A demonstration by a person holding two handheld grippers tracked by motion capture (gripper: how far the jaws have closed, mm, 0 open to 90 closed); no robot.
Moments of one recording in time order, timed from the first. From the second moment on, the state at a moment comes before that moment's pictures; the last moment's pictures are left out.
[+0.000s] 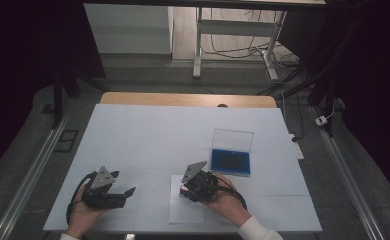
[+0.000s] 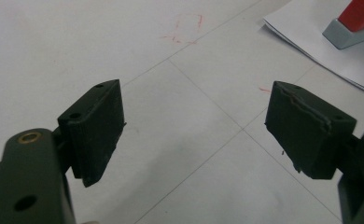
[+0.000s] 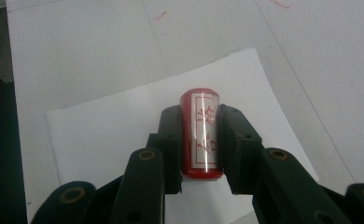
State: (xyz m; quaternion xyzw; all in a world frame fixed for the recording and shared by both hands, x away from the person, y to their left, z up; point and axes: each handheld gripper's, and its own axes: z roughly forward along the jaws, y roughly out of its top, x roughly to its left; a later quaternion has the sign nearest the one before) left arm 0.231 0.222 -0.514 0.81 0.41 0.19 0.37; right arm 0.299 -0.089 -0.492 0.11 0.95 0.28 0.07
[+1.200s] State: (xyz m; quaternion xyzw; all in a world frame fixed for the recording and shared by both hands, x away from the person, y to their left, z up) left arm 0.231 0.225 -0.514 0.81 0.41 0.19 0.37; right arm 0.301 -0.093 -0.493 0.12 0.95 0.29 0.05
